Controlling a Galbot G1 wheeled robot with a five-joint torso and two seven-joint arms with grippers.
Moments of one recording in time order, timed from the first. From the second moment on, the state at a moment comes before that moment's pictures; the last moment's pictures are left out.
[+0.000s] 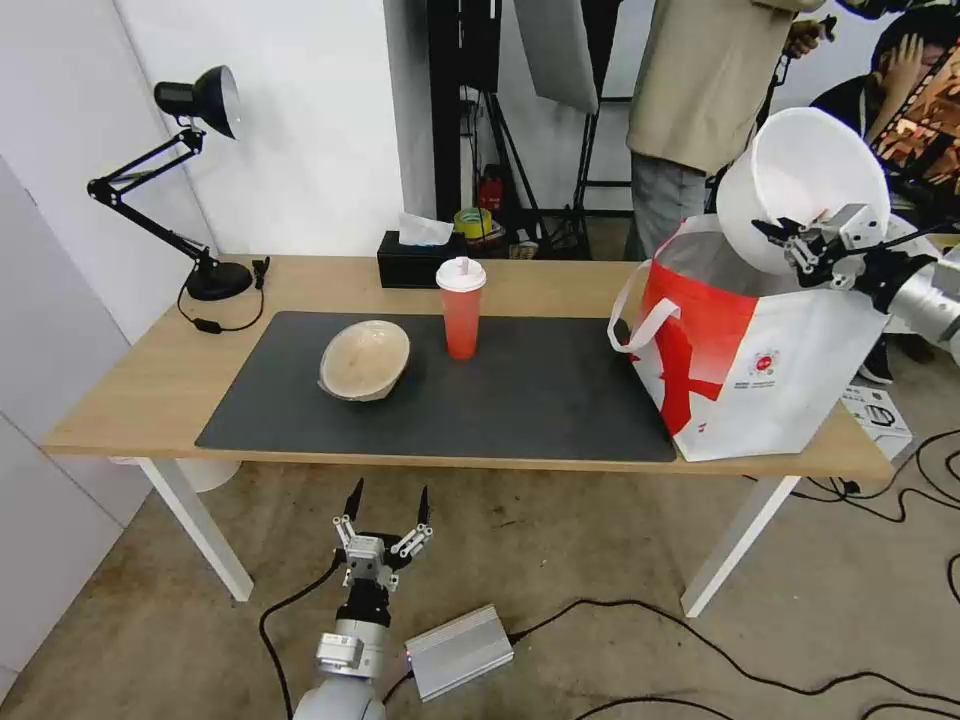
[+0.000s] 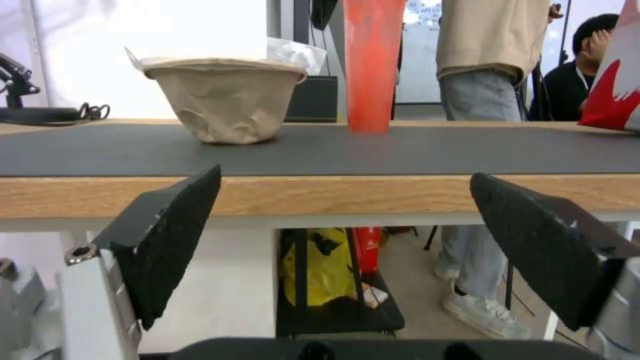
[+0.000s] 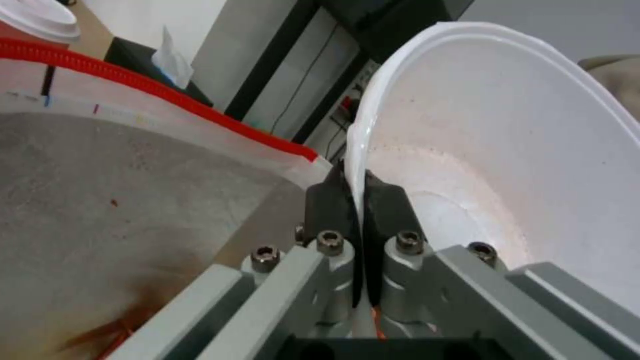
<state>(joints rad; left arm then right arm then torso) 1.50 -1.49 -0.37 -1.71 0.01 -0.52 -0.05 -0.51 0.40 0.14 1.50 0.62 0.09 -0.43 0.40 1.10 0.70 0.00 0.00</state>
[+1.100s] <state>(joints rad) 1.50 -1.49 -0.36 -1.71 0.01 -0.52 -0.05 -0.52 0.39 0.13 1.56 0.61 0.08 -0.40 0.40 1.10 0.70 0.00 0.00</state>
